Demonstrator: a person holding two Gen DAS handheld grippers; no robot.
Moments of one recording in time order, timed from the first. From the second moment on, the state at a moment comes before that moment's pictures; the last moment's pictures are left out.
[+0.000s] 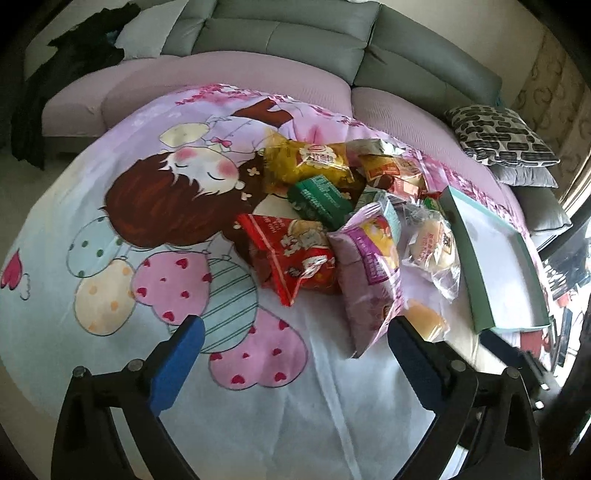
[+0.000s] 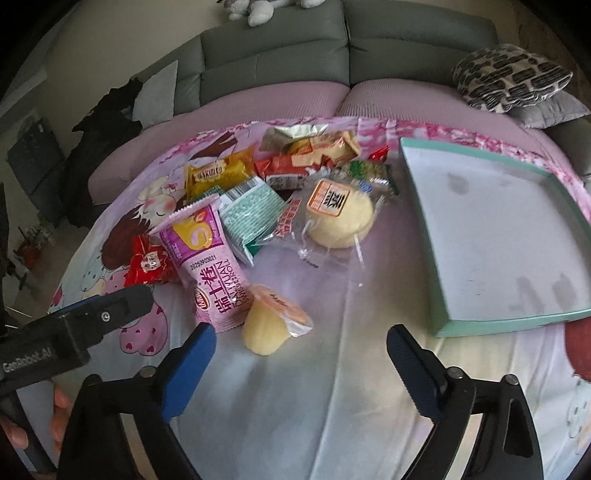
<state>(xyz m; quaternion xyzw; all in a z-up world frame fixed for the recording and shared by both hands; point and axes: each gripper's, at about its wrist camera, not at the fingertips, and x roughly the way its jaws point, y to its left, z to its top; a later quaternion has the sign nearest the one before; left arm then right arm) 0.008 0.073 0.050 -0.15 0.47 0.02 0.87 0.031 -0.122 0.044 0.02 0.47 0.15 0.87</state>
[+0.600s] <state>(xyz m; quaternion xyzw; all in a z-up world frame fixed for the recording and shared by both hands) 0.052 0.041 0.023 -0.22 0.53 -0.02 0.82 0.049 -0.128 0.025 0.09 0.48 0.17 0.85</state>
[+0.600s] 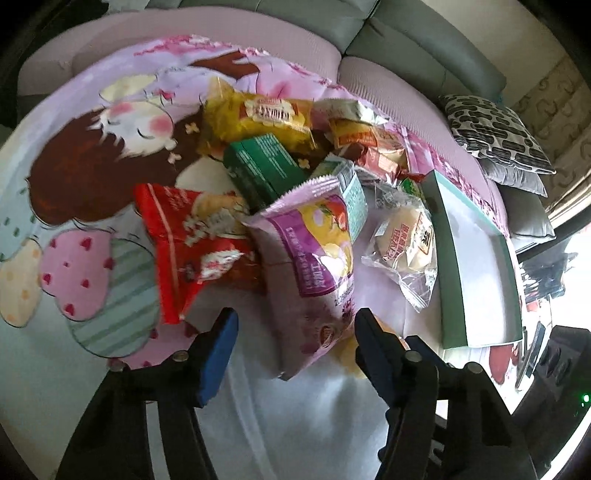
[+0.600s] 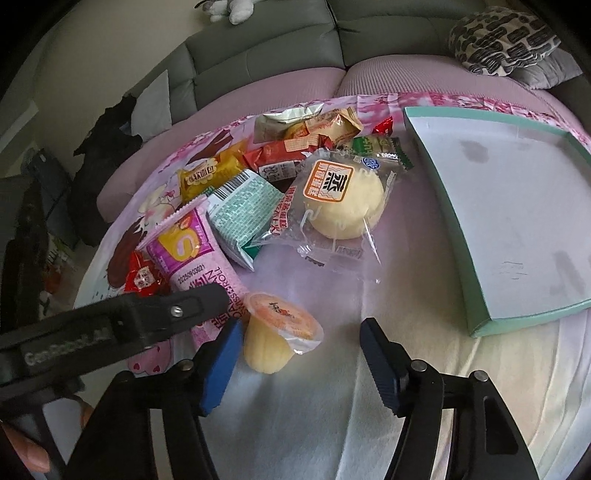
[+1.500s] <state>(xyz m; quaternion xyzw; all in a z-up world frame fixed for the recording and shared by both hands) 0.044 0.040 0.030 -0.27 0.51 -0.01 0.82 0.040 -0.141 0.037 0.12 0.46 0.18 0.86</state>
